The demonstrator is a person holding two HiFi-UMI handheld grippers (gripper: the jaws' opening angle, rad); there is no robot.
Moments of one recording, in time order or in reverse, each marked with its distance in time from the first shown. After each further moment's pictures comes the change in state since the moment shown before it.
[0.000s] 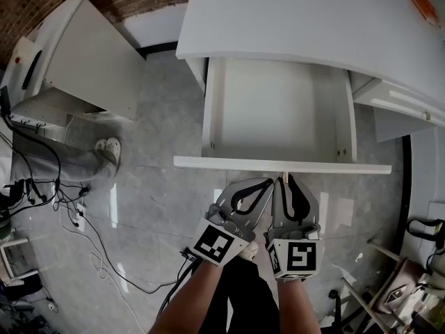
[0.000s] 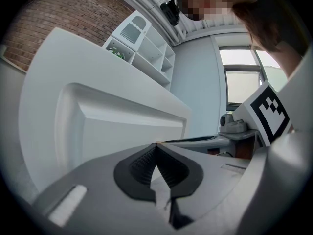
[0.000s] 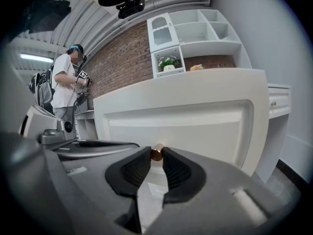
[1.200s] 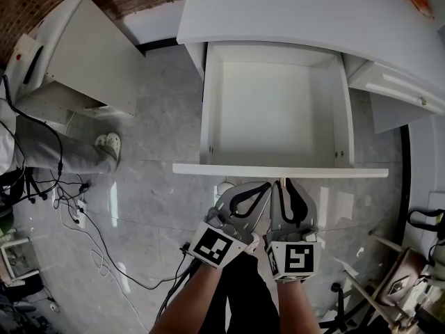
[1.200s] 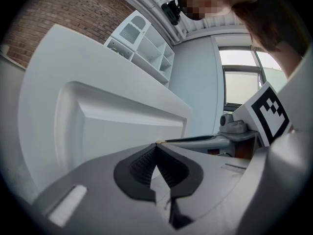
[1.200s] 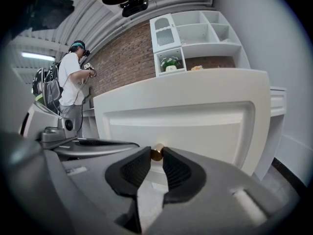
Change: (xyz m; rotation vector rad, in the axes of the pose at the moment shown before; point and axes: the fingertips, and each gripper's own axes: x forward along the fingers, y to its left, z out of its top) left arm -0.030 -0.032 -0.014 -0.016 0.021 -0.004; right arm -0.042 0.015 -0.017 -0.009 0.023 0.002
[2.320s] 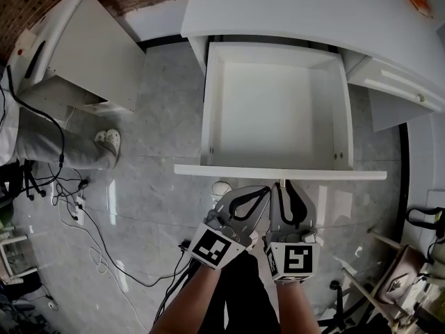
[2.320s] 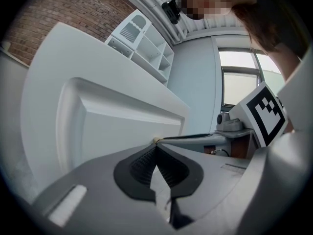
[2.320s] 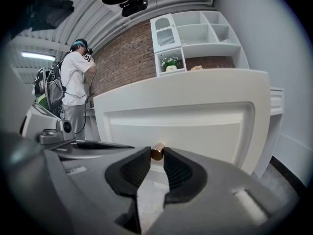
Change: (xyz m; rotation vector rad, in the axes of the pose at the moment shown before) left arm -0.017 -0.016 -0.009 -0.025 0.013 -0.018; right arm -0.017 0.009 -0.004 -0.002 0.012 0.000
